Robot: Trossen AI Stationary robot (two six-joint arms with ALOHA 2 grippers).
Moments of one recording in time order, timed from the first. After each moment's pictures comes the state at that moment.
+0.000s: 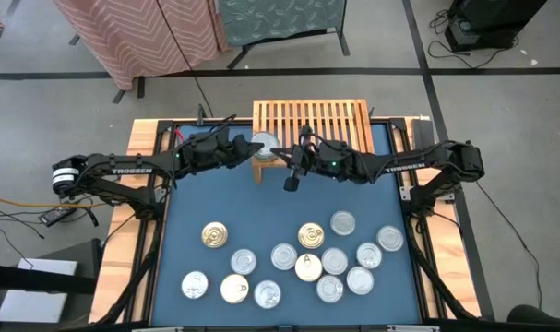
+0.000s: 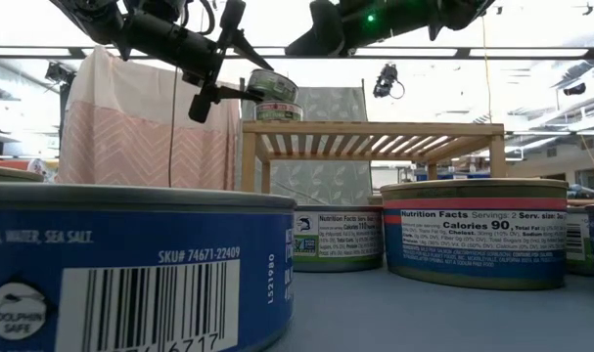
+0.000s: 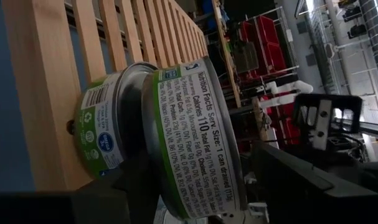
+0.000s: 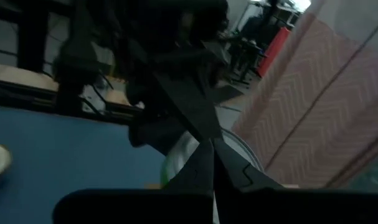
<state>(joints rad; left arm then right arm) 0.29 1.19 0.70 0.29 -0.12 -1.26 -0.11 1.55 1.03 0.41 0.26 -0.36</state>
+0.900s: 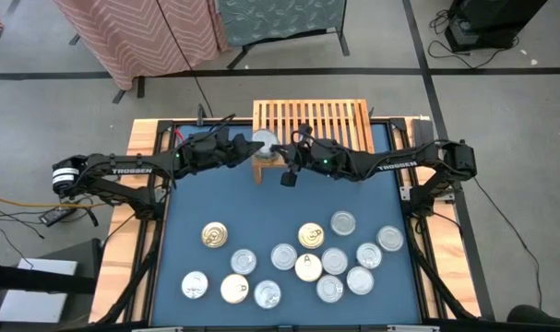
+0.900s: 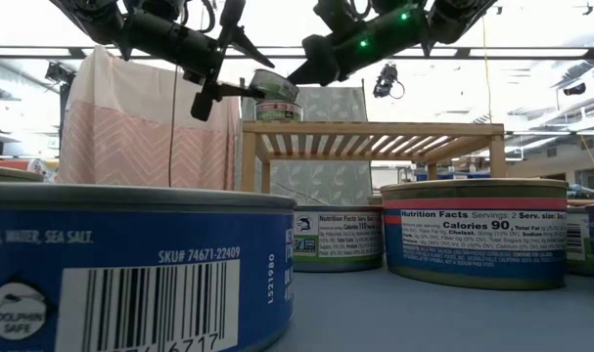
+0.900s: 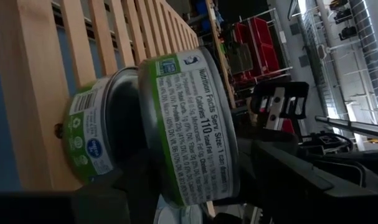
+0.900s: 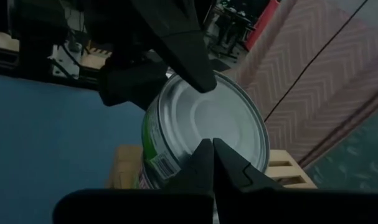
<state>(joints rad) 0.29 1.19 0.70 0.32 -0.12 -1.26 -0.15 1.61 1.03 0.38 0.33 -0.36</state>
